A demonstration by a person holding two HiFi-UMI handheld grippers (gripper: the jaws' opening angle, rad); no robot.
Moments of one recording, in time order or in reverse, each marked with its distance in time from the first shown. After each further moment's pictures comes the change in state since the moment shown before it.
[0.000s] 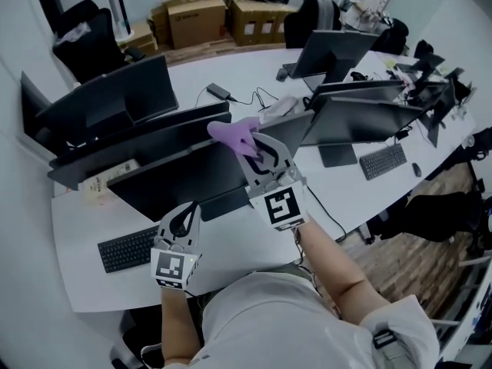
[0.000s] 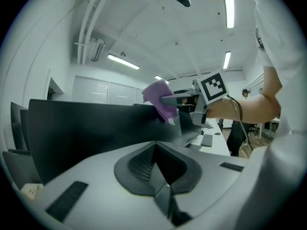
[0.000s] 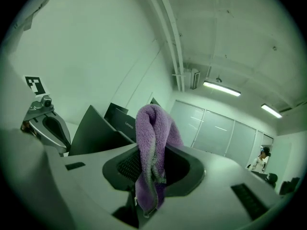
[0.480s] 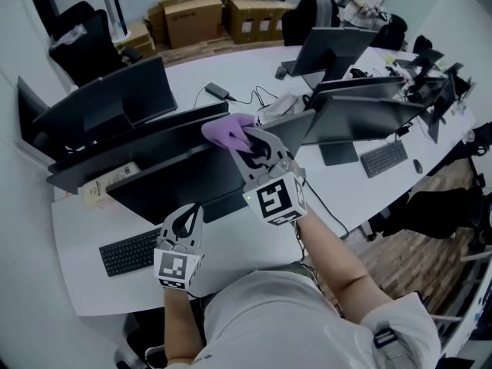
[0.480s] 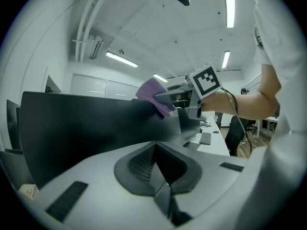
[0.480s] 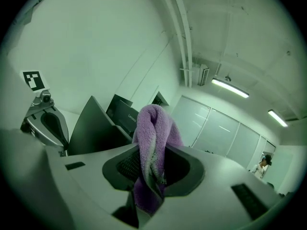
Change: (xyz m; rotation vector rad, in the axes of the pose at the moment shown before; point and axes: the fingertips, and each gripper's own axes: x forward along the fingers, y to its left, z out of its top) left arm 0.013 0.002 -0.008 0.004 0.021 -0.025; right arm 0.024 -0.001 -0.005 -0.078 0.075 0.047
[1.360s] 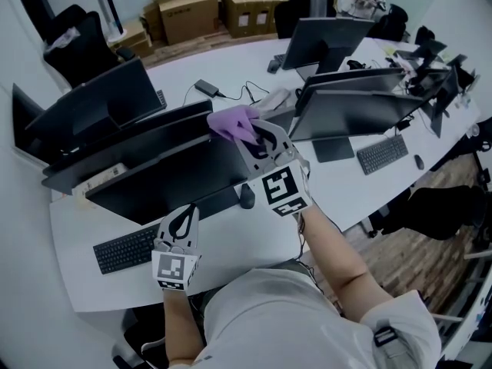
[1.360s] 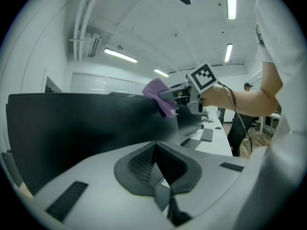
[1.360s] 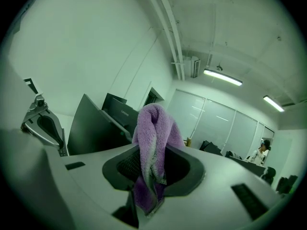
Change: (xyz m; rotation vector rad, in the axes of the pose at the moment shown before) left arm 0.032 -0.037 -0.003 0.013 0.060 0.034; right arm -0.026 -0.058 -0.052 0.101 0.045 -0.003
